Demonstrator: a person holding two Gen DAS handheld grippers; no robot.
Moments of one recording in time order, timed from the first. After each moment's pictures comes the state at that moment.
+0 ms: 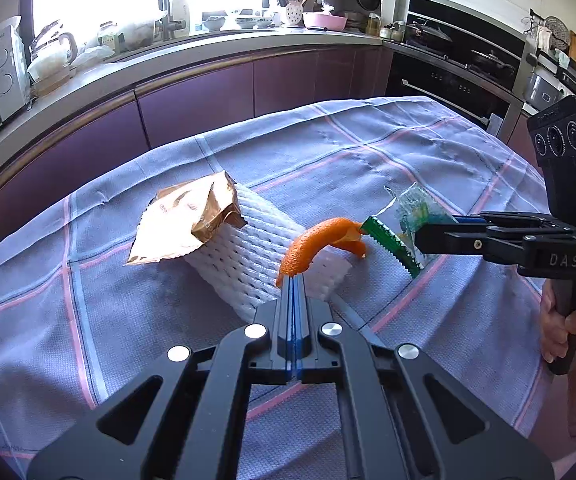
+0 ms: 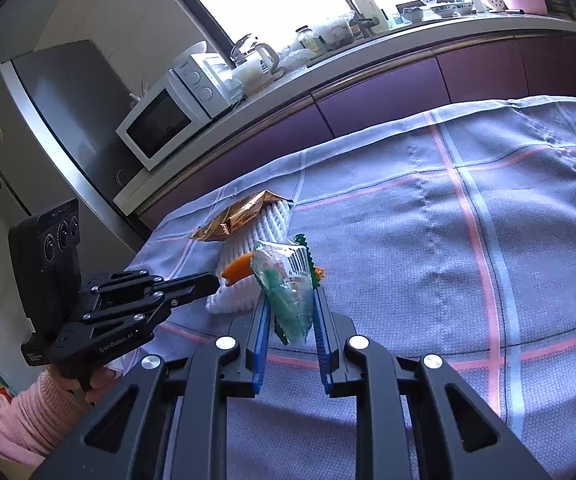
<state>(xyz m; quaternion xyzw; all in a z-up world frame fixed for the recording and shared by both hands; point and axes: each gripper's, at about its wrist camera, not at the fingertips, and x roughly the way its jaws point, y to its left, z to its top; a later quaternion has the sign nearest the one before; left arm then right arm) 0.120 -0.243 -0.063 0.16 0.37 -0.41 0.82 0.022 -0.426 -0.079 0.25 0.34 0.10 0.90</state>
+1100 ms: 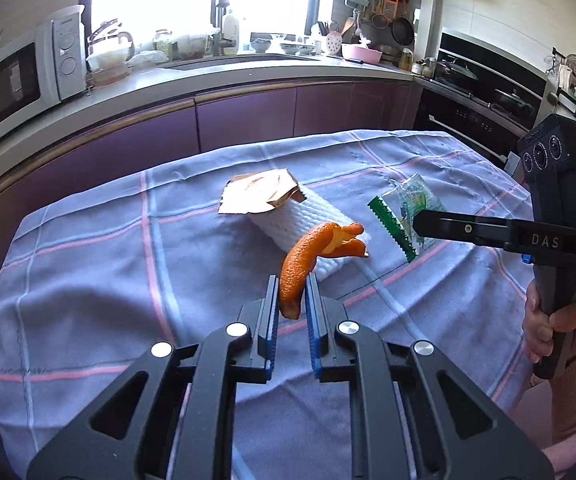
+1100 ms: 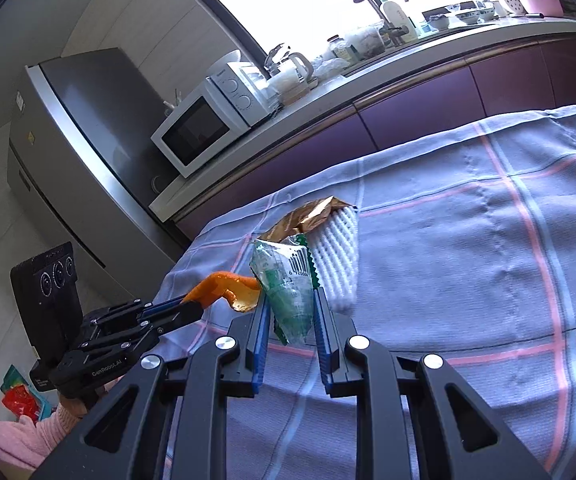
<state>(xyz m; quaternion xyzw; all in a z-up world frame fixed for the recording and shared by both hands) 0.080 -0.147 -0.035 0.10 0.35 -0.35 0.86 0.018 -0.383 -0.061 0.26 0.31 0.16 0.90</state>
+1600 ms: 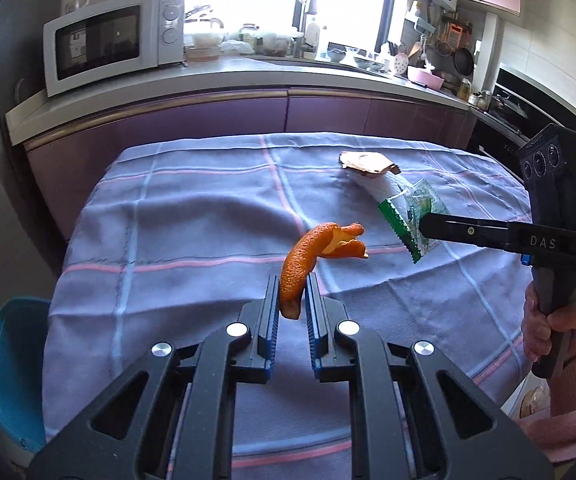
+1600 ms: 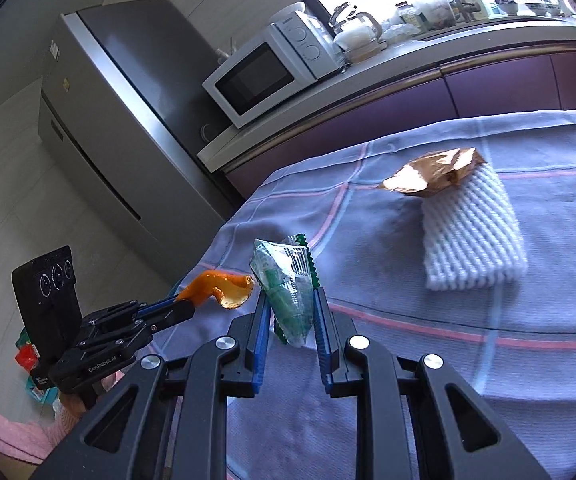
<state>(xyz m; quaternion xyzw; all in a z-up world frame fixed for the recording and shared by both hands) 0.044 -0.007 -0.035 0.04 0.35 -0.26 0.90 0.039 -0.276 -0.060 0.22 0.34 0.25 0.88</state>
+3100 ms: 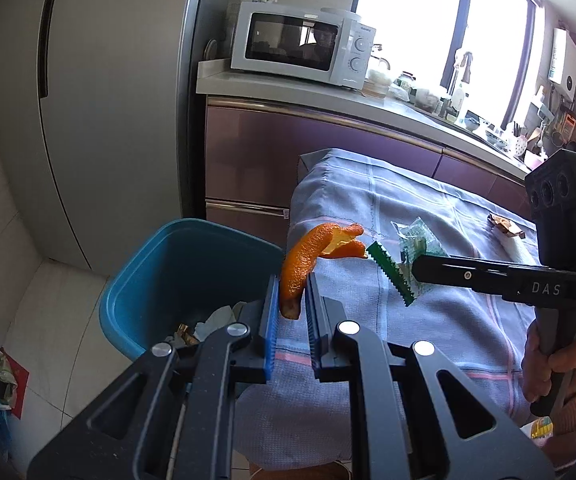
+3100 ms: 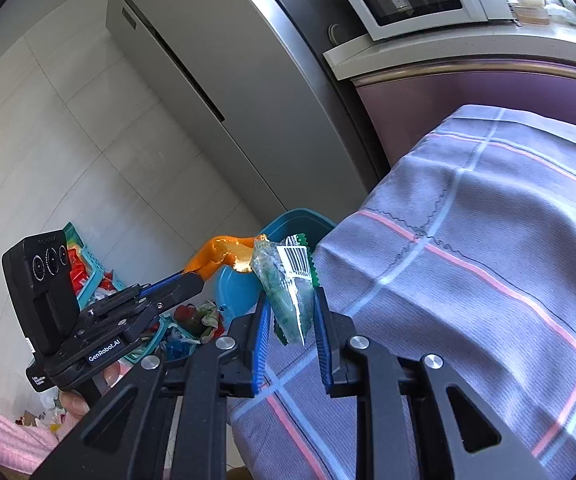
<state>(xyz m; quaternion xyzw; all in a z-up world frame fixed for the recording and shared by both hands) 0.002 0.185 -0.030 -0.07 0.33 -0.04 0.94 0.088 -0.049 -0.050 0.11 0.40 0.42 0.81</state>
